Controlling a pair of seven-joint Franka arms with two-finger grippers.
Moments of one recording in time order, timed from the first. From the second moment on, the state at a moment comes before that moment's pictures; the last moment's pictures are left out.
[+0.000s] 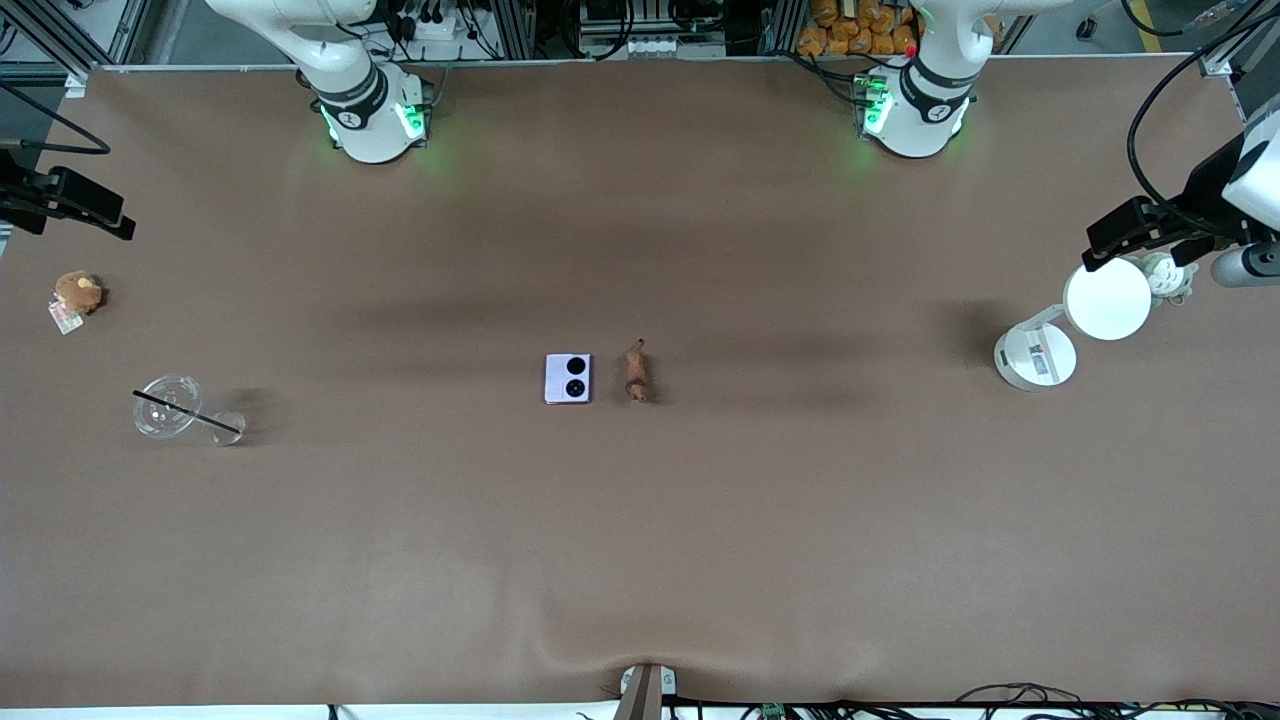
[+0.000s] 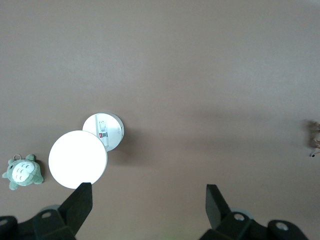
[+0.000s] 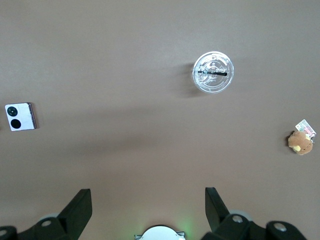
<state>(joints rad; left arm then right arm) -0.03 -0.03 -0.03 -1.61 -0.01 1.59 -0.12 -0.05 -0.04 -0.02 -1.54 -0.01 1.40 0.01</state>
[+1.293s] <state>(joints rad) -0.16 0.21 -0.06 -1.57 -0.01 1.66 -0.10 -0.05 -0.03 -0.02 -1.54 -0.01 1.41 0.01</state>
